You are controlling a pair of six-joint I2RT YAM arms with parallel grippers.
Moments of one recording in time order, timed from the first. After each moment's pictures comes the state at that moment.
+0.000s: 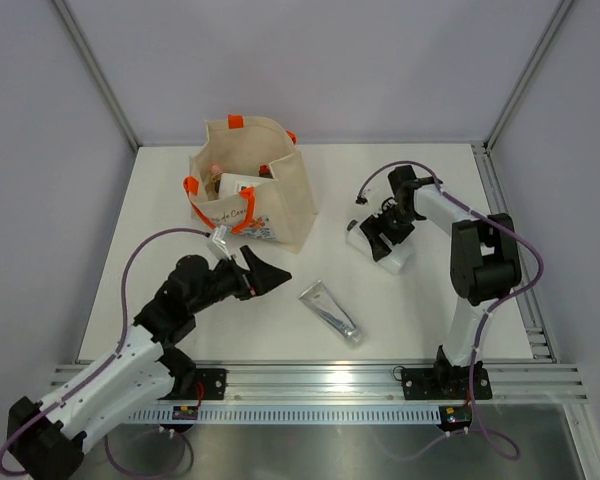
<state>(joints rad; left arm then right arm) -0.59 0.65 0.44 -0.06 0.31 -0.93 0.22 1.94 1.39 -0.82 -0.29 -0.58</state>
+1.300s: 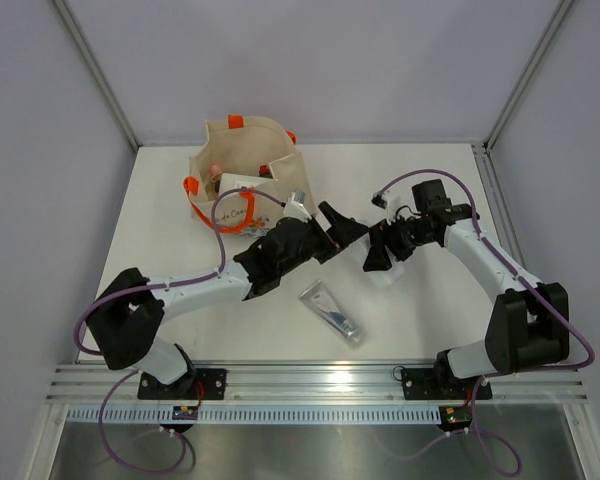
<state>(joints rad) -0.91 1.52 0.90 0.40 -0.07 -1.25 0.21 1.43 1.06 -0.75 -0.67 -0.31</state>
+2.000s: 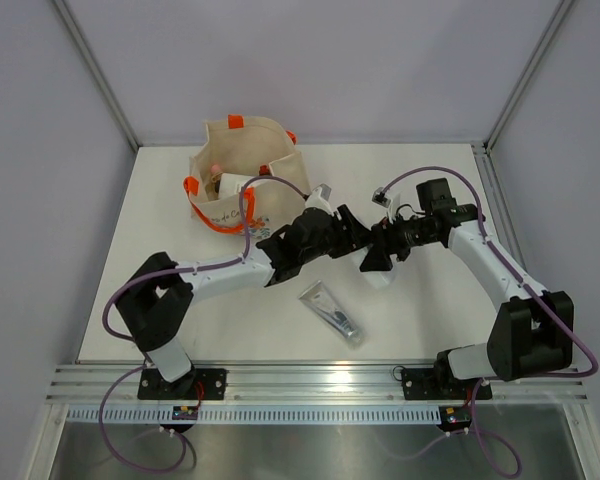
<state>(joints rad) -0.92 1.69 1.09 0.23 -0.03 -1.08 0.19 1.39 1.07 -0.78 -0.86 -0.35</state>
